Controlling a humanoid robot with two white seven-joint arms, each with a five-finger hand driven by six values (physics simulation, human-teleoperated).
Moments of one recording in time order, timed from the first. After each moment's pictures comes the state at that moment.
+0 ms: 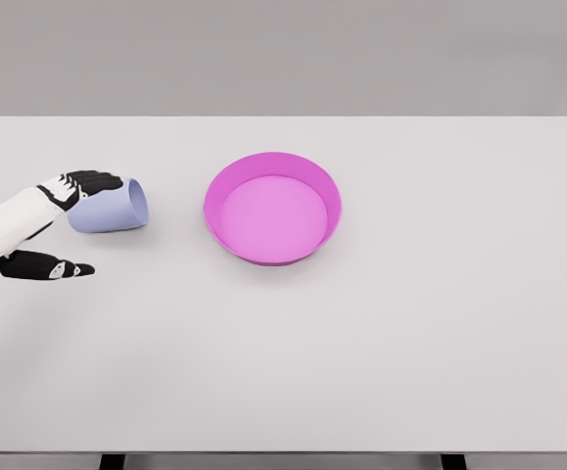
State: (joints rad) left arm 0.00 0.82 -0.05 -1.69 -0.07 -0.61 -0.33; right arm 0.00 0.00 -0.13 0.05 -0.06 -0.07 0.09
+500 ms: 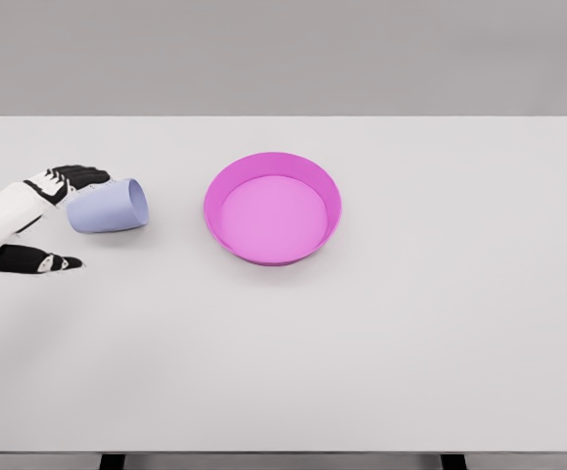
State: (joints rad) left arm 0.00 0.81 -0.02 -1.64 -0.11 -0.61 -0.33; right arm 0.00 0.00 -0.13 0.05 -0.06 -0.07 0.09
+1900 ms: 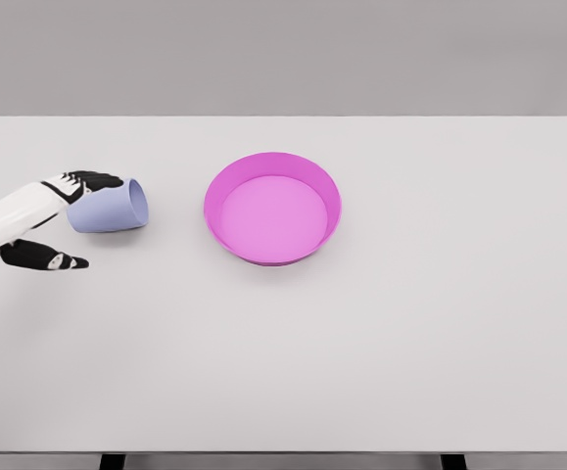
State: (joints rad) left arm -0.12 0.80 -0.12 -1.55 -0.09 -0.61 -0.43; right arm 0.00 0.00 -0.13 0.05 -0.06 -0.07 0.09
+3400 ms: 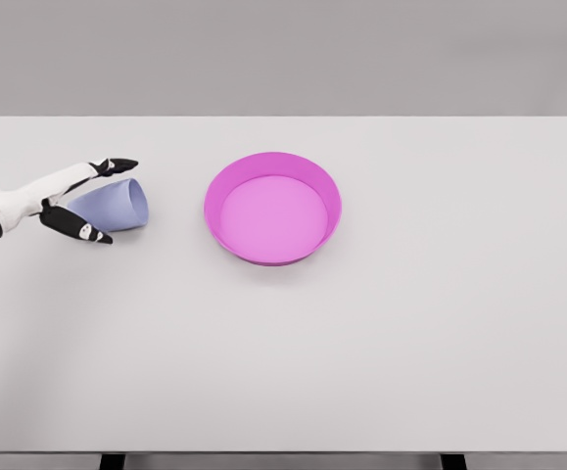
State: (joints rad) left arm -0.52 0.82 -0.60 -1.30 0.15 -0.21 -0.44; right arm 0.00 0.00 -0.13 0.05 -0.06 -0.07 0.09
